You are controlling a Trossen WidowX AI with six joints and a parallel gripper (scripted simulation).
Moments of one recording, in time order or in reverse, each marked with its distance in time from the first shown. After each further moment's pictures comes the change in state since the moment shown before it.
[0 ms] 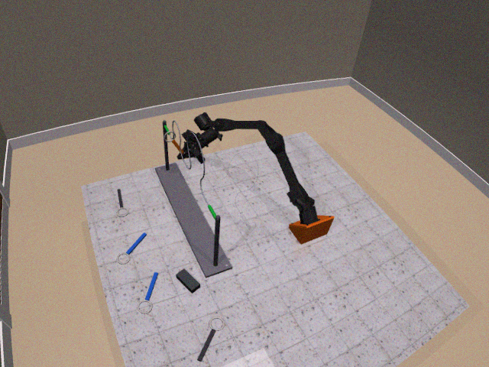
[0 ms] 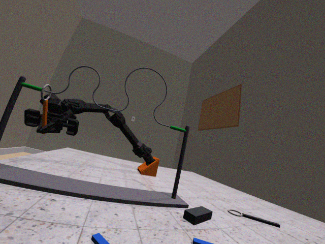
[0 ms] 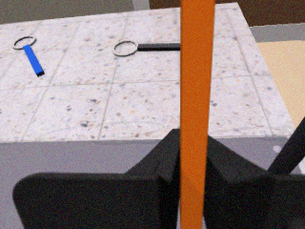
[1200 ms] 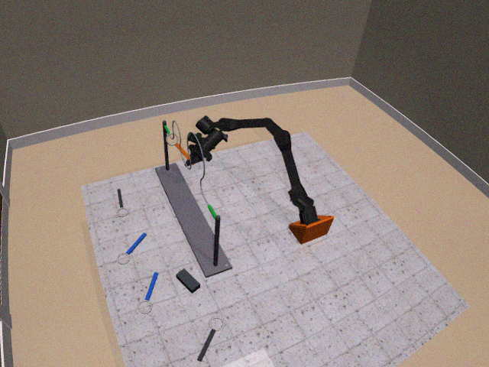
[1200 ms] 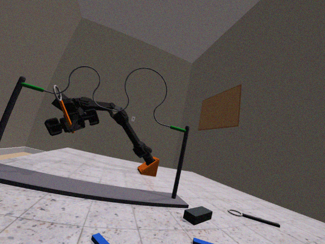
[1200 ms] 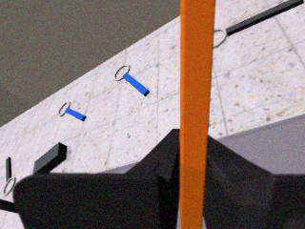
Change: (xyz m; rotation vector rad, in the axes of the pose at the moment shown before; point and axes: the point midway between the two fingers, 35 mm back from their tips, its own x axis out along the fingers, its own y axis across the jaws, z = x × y) arm -0.014 0.083 0.016 0.447 0.032 0.237
